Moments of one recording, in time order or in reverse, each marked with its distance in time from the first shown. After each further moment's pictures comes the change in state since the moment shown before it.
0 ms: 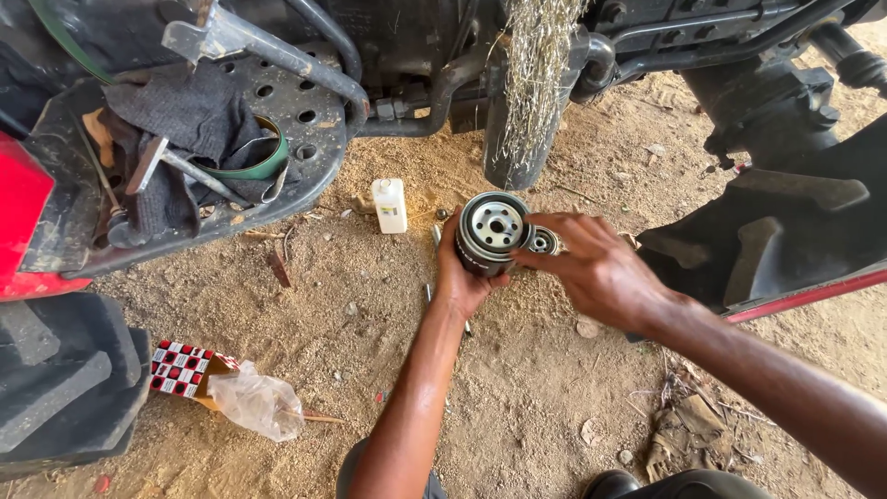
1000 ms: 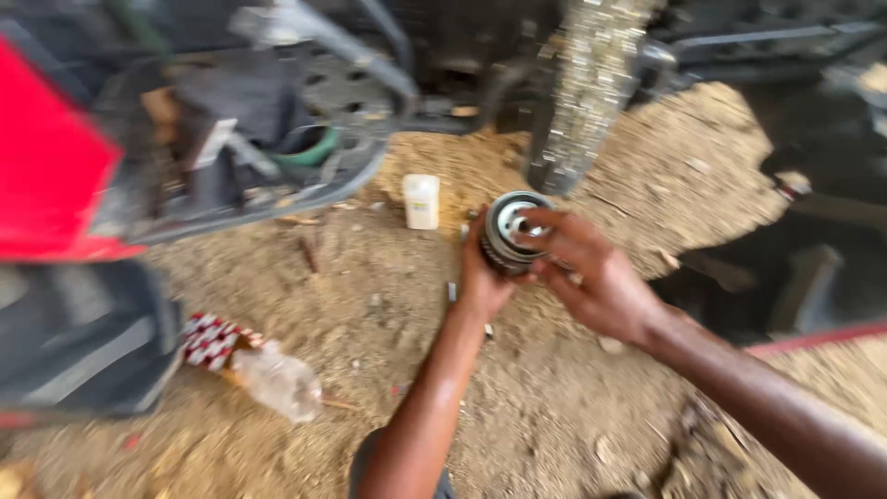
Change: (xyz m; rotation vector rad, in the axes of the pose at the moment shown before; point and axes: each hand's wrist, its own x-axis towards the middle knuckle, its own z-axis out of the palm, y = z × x) left_hand 0.004 0.008 -0.007 -0.122 -0.018 0.000; right_hand 0.047 -0.038 -0.004 0.354 0.057 0.068
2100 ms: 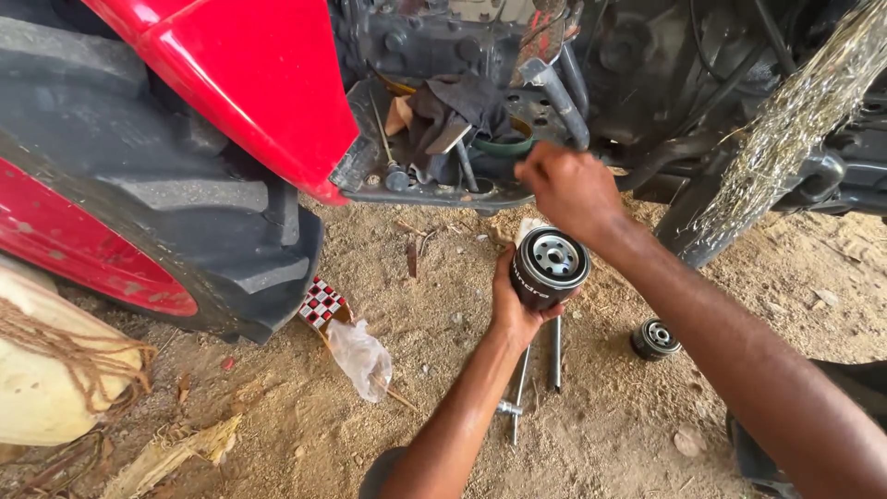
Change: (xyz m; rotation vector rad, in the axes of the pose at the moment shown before) left_hand -0.095 0.078 -0.007 0.071 0.172 0.330; right_hand 0.202 -0.069 0.063 -0.263 -0.009 0.048
